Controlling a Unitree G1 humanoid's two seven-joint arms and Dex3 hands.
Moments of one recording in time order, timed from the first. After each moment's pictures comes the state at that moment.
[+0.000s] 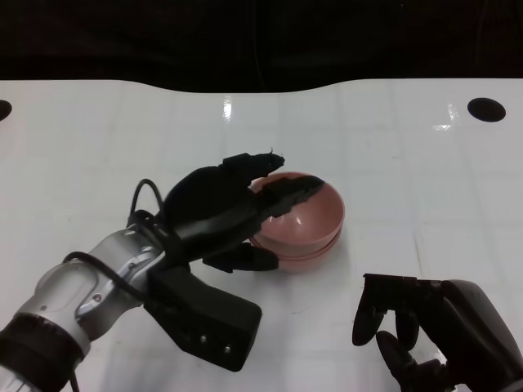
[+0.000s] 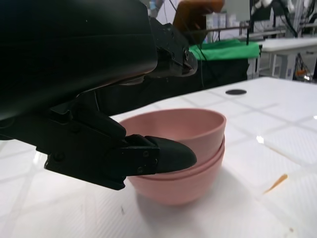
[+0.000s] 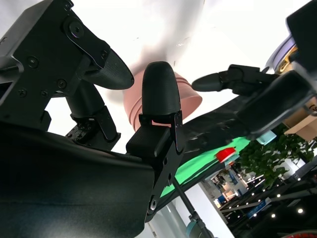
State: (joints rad) left arm -0.56 0.35 -0.54 0.50 0.83 -0.51 0.16; right arm 0.19 -0.20 0.20 -0.23 -0.54 -0.27 -0.02
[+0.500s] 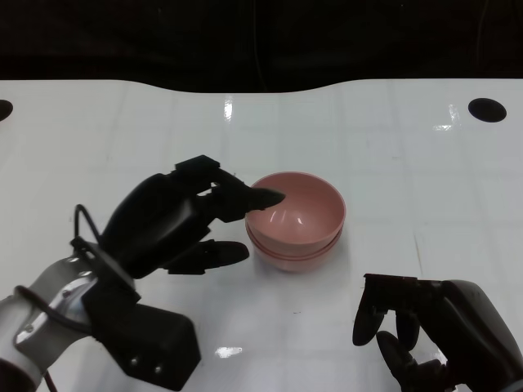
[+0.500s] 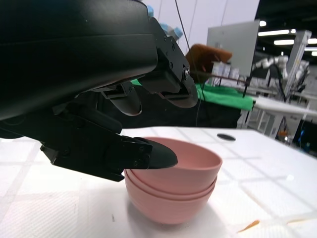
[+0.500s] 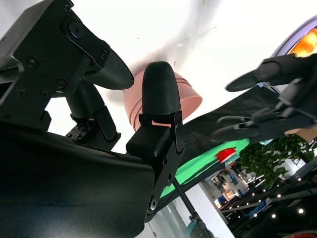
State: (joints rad) left arm -0.41 0.43 -0.37 0.45 0.64 -0.74 0.25; right arm 0.19 -0.20 0.20 -0.23 -0.53 -0.27 -0.02
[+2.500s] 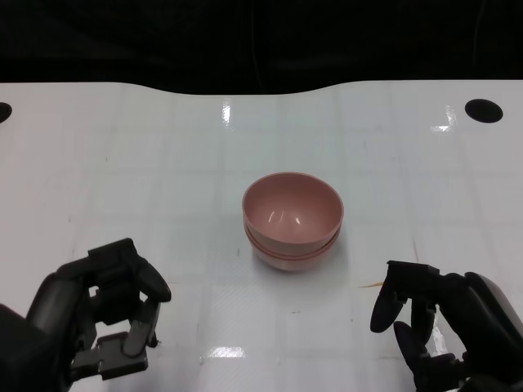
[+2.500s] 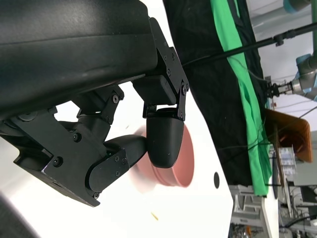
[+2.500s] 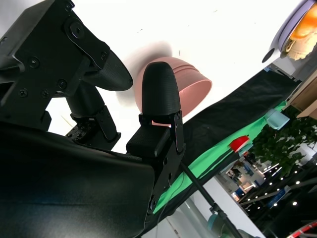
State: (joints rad) left arm 0.29 0.19 0.01 -0.38 -0.18 0.10 -0.13; right arm 0.20 -0.20 0.15 -0.22 -0.42 -0.23 -0.01
